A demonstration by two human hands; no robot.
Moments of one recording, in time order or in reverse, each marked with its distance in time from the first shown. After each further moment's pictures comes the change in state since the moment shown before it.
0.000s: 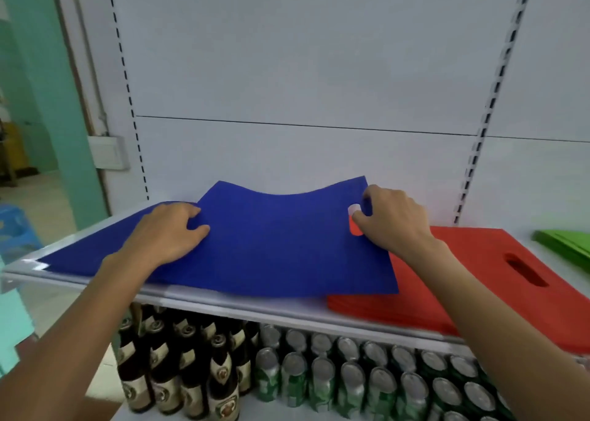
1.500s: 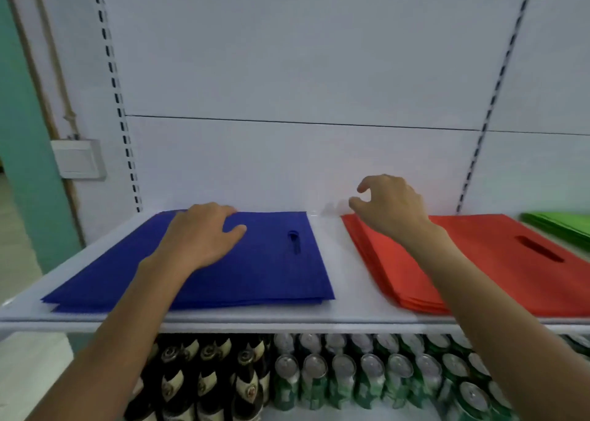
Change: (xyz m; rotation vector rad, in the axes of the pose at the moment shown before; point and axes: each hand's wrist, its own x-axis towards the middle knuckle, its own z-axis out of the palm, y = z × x) left_hand 0.045 -0.063 -0.010 0.049 -0.059 0.269; right_hand 0.017 -0.116 0.018 -0.023 0.004 0.151
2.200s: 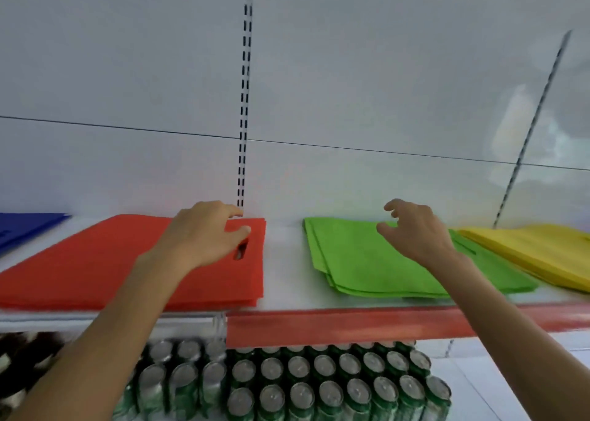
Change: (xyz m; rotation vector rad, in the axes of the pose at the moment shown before) left_hand -0.016 0.456 0.068 -0.103 0.035 0.179; right_hand -0.038 0.479 -0.164 -0.068 0.023 0.188
